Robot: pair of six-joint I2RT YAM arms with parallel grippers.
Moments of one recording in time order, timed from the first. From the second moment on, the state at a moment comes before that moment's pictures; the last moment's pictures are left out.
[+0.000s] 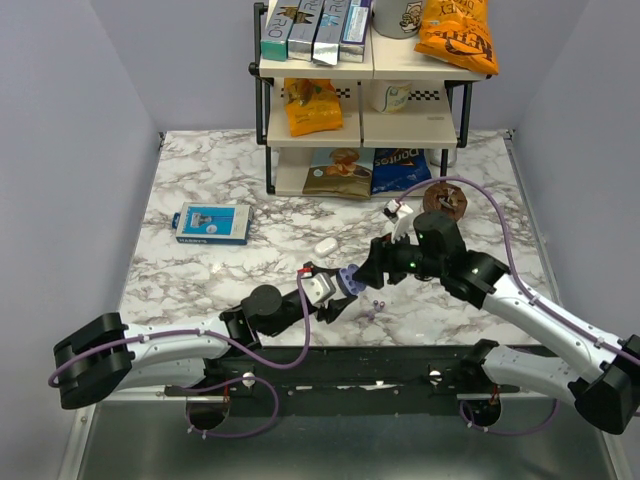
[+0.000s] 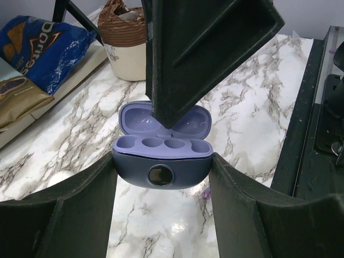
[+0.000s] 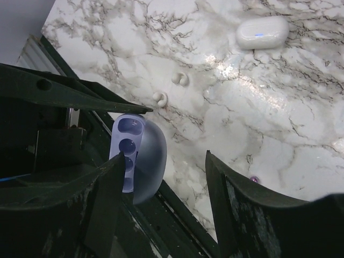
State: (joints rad) left arm -1.14 1.04 0.29 0.76 -0.06 0.08; right arm 0.73 1.02 0.83 -0.35 -0.30 0.38
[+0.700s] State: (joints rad) left arm -1.14 1.02 0.29 0.76 -0.09 0.08; right arm 0.73 1.06 0.83 -0.32 -0.35 0.39
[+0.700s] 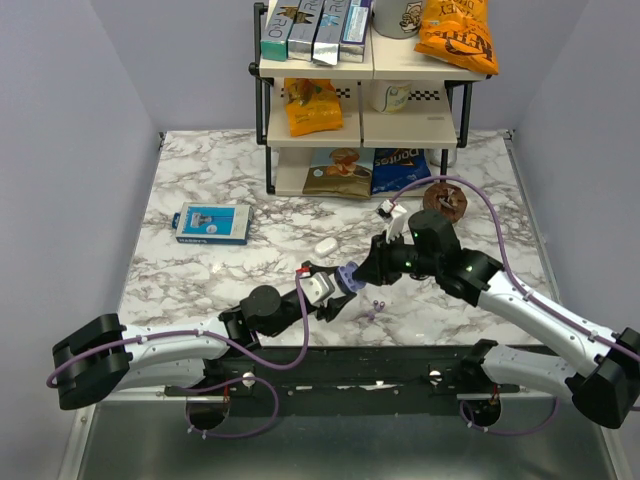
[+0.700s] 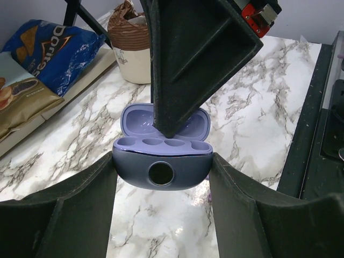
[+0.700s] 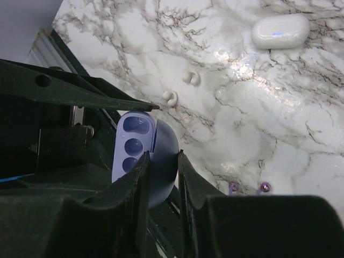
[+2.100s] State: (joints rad) left arm -0.73 1.02 0.68 0.25 0.64 -0.36; right arm 0.73 0.74 0.80 -0.28 -0.32 -0.05
